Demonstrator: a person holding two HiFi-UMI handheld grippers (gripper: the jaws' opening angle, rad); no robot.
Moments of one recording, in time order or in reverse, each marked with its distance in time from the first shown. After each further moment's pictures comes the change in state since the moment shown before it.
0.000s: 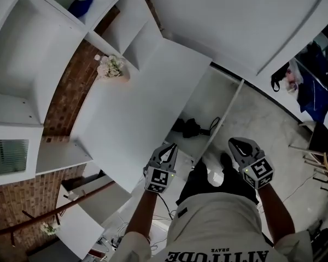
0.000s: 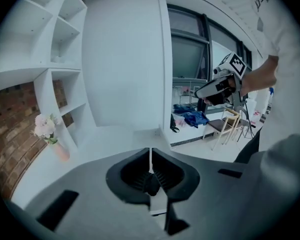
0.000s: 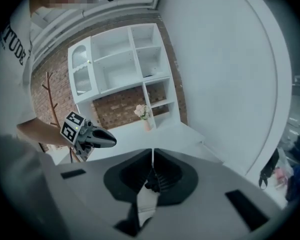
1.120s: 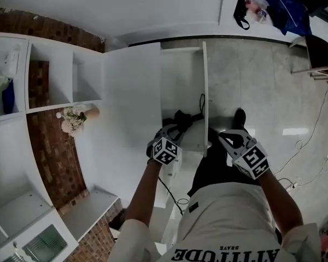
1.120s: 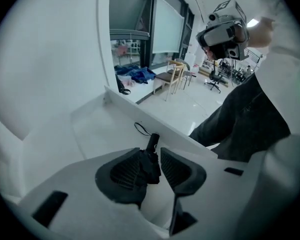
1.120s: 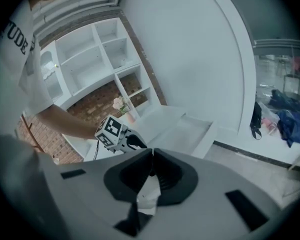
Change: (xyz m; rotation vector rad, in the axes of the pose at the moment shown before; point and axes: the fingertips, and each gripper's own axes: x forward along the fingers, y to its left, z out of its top) left arm 0.165 -0.028 -0.118 0.476 0.431 -0.604; right arm 0.027 0.011 -0.099 0.328 0.053 -0.172
